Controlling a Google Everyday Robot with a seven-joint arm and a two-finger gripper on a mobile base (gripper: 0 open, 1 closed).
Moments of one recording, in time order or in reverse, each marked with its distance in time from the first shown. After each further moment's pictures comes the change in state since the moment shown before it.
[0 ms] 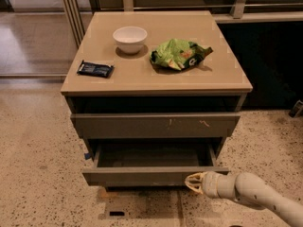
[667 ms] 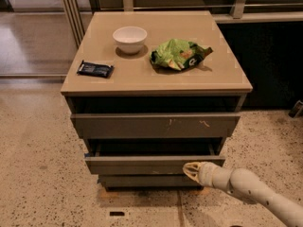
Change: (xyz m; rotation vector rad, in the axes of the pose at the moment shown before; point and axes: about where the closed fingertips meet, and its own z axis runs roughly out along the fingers) arm -0.003 -0.051 0.019 0.155 -0.013 -0.033
